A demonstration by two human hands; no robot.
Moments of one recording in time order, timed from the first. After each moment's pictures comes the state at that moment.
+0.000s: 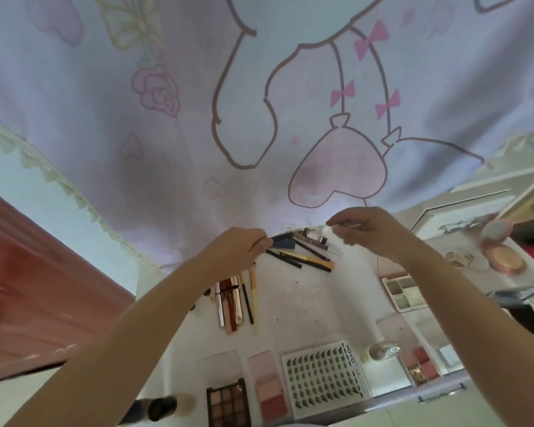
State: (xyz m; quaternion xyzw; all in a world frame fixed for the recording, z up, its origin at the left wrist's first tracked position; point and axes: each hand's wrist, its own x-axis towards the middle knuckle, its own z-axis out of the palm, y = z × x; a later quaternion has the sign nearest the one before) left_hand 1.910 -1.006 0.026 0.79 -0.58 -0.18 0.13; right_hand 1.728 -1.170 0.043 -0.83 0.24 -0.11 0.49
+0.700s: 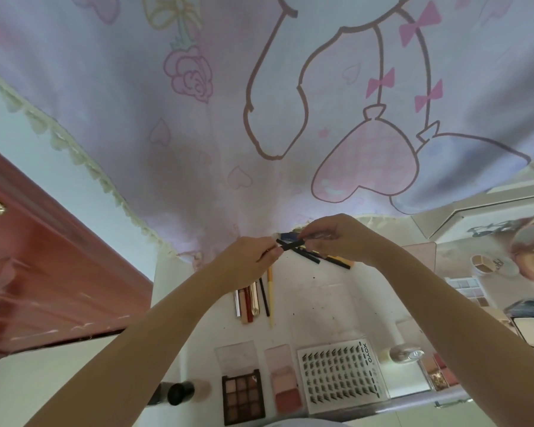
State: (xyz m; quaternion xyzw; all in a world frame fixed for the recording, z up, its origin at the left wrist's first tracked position) left_hand 1.913 -0.979 0.008 0.78 -0.55 -0.22 0.21; right_hand 1.787 -1.138 0.018 -0.86 0.16 -0.02 0.48
